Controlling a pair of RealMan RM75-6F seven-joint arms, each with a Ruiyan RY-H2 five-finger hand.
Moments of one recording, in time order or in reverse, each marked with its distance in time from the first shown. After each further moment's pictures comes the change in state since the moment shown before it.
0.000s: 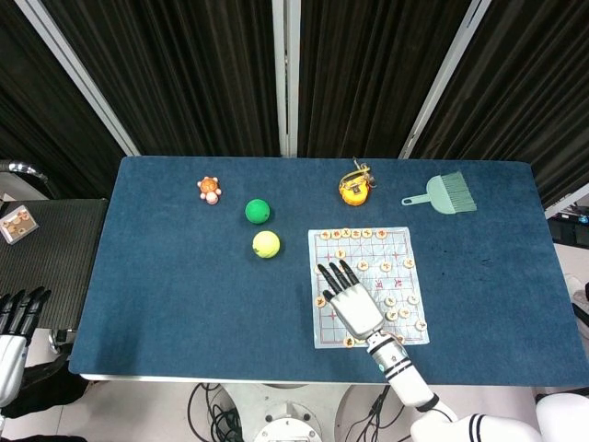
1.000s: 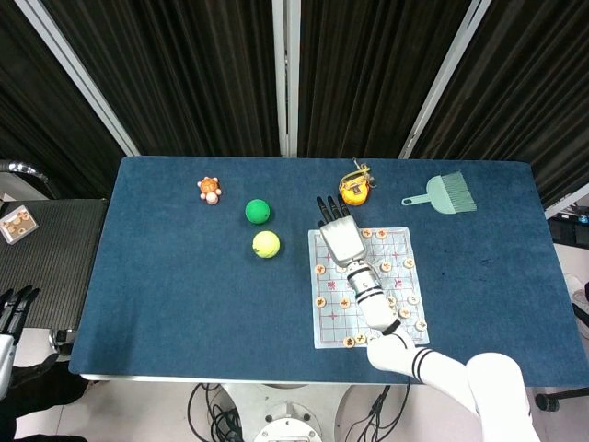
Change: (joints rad) left arm 0.001 0.028 -0.009 0.011 -0.027 -0.008 -0.062; right arm 0.367 -0.249 0.269 0.621 0.231 -0.192 0.027
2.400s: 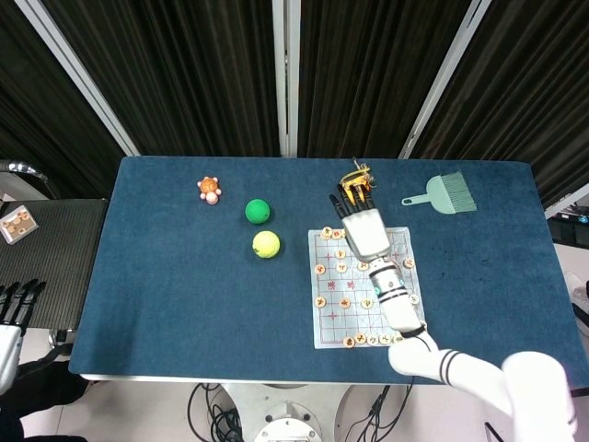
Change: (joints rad) left arm -0.033 0.001 -0.015 -0.018 -0.015 -0.046 0.059; right arm -0.108 0.237 -0.060 -0.323 0.001 0.170 0.078
